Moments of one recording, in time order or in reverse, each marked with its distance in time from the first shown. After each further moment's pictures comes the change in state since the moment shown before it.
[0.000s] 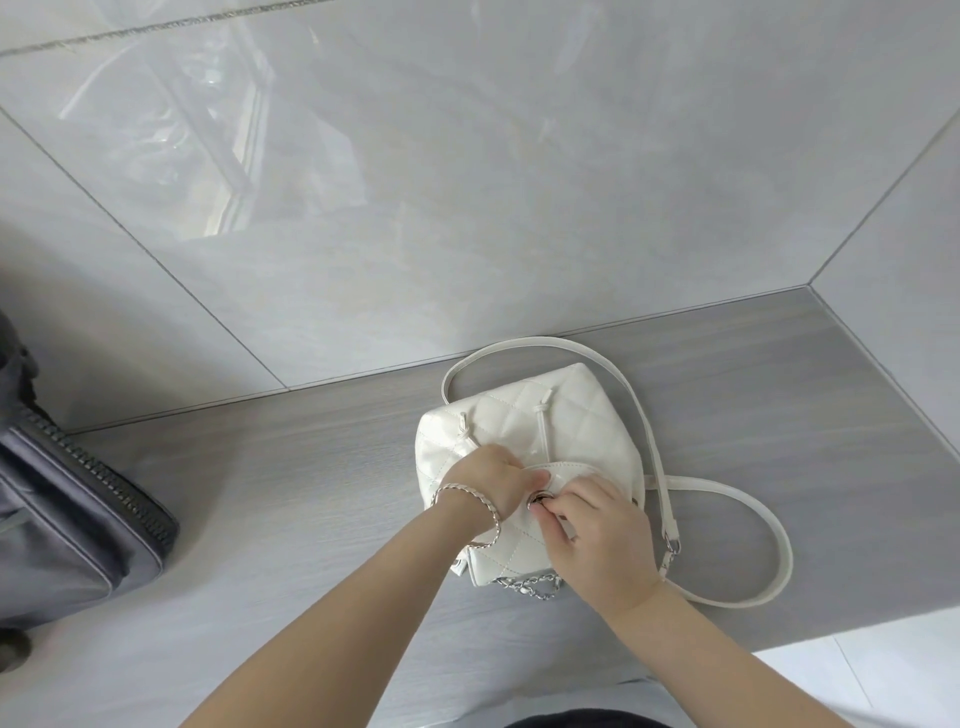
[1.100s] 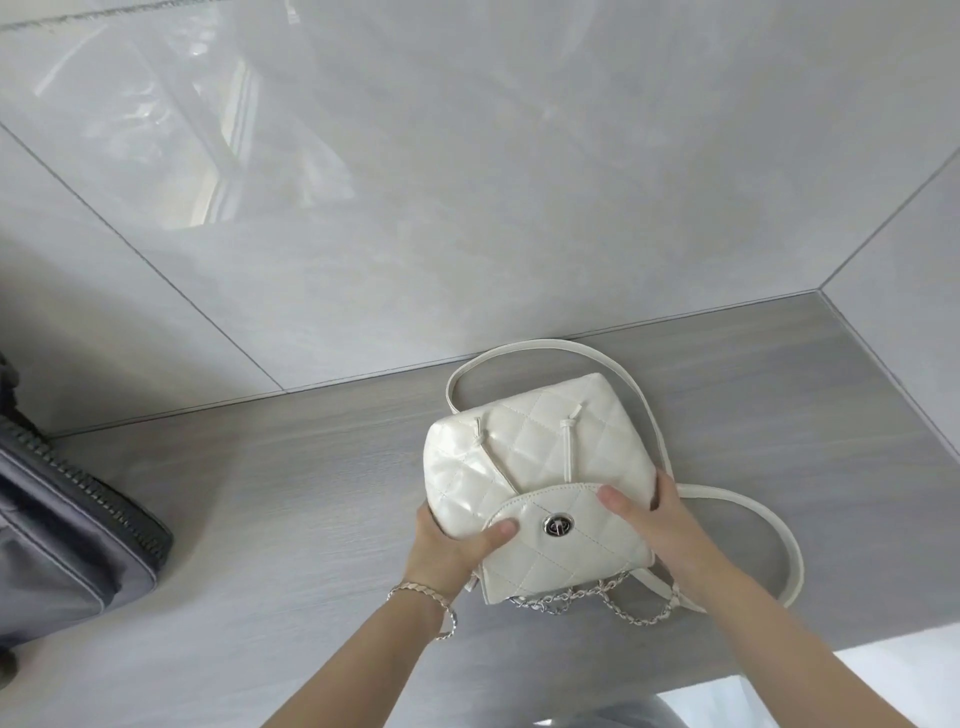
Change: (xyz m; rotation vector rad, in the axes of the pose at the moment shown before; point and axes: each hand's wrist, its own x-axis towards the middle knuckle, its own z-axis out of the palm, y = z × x) left_hand -0.003 -0.084 0.022 -0.857 0.108 -0.107; right_hand 0.023 0.040 -0.024 0.827 -0.434 1.185
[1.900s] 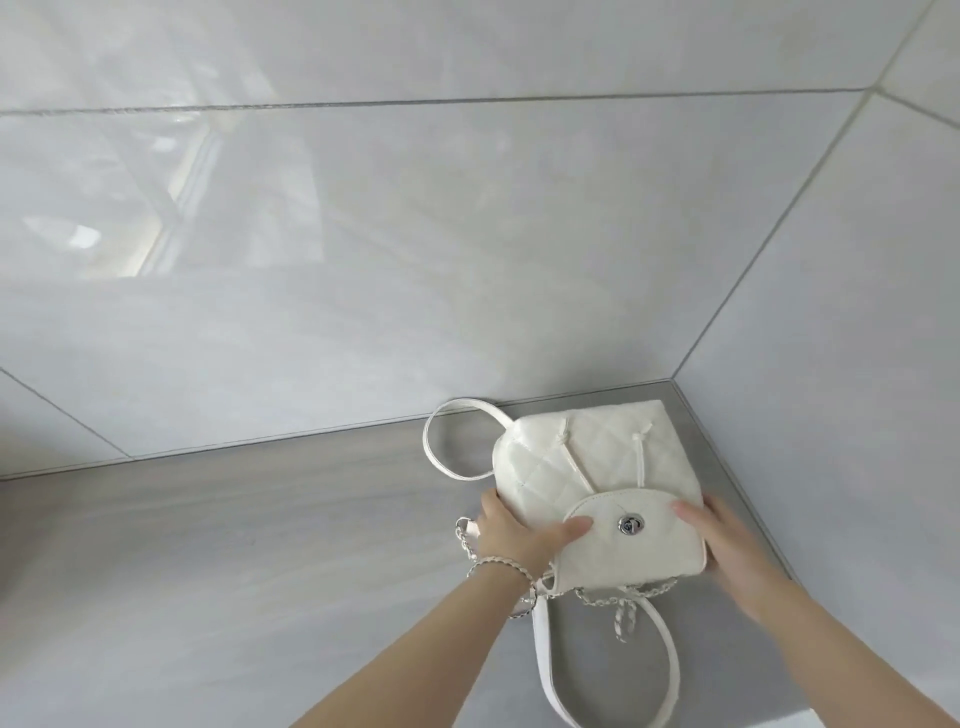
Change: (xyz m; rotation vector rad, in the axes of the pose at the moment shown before) left_hand 0.019 0.070 0.243 0.202 -0.018 -0.003; right_hand 0.051 -0.040 -0.239 -0.022 0.162 -0.028
